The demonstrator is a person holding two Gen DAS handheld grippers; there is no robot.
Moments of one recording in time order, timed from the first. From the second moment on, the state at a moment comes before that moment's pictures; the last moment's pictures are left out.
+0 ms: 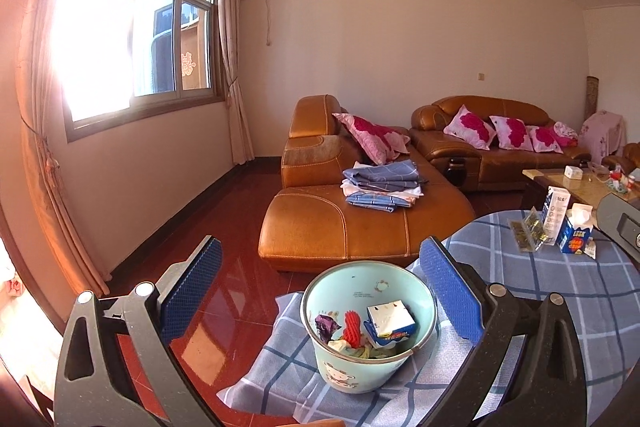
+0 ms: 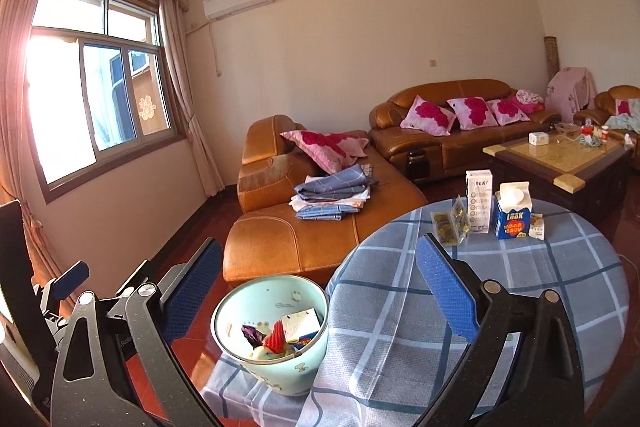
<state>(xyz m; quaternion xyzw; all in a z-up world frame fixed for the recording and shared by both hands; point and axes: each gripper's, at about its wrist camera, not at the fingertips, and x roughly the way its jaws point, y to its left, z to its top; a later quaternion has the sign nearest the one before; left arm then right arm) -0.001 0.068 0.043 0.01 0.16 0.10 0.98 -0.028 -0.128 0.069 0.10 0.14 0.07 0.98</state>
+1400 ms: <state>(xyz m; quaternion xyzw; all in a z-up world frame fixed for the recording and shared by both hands) -0.022 0.069 0.058 0.00 0.14 0.09 0.99 -0.043 -0.124 0.080 0.11 0.13 0.08 0.98</state>
